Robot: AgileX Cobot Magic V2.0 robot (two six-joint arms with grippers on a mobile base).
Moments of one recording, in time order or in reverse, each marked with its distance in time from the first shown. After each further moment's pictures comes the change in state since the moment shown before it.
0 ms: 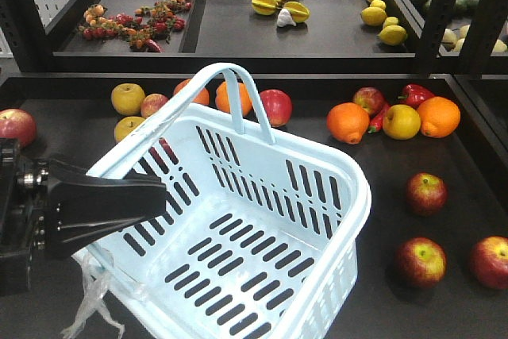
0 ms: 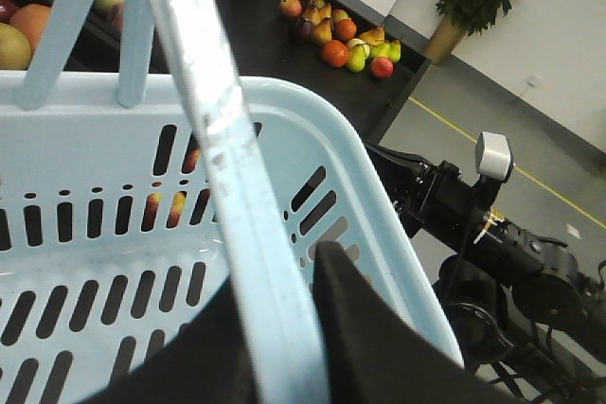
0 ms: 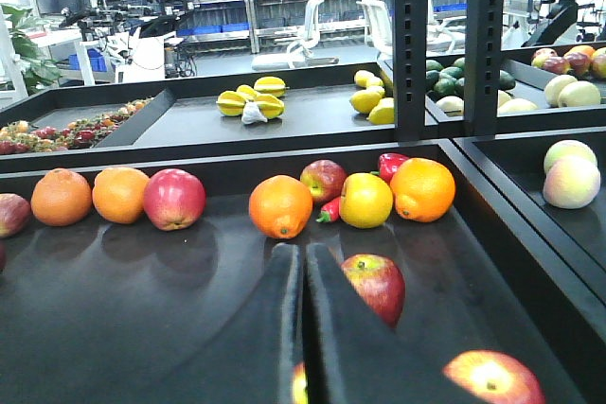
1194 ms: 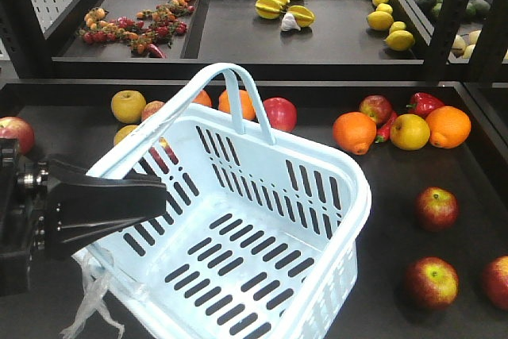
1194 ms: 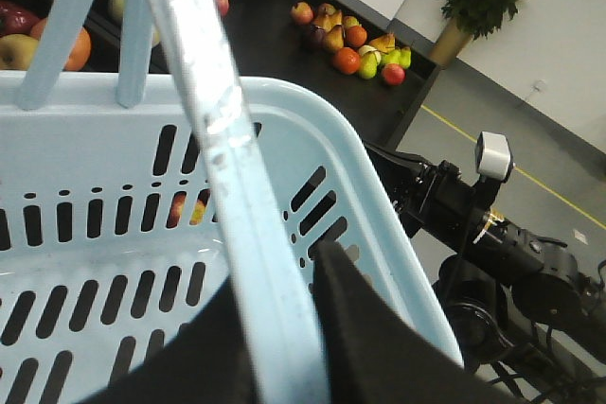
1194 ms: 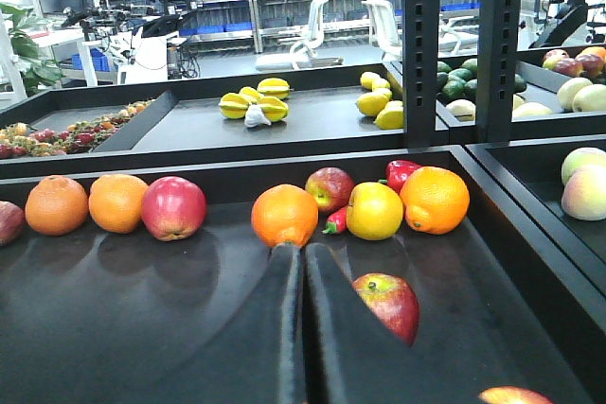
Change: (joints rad) left arm 0.000 0.000 0.000 0.000 0.000 0.000; right arm 0.000 0.000 0.000 0.000 0.000 0.000
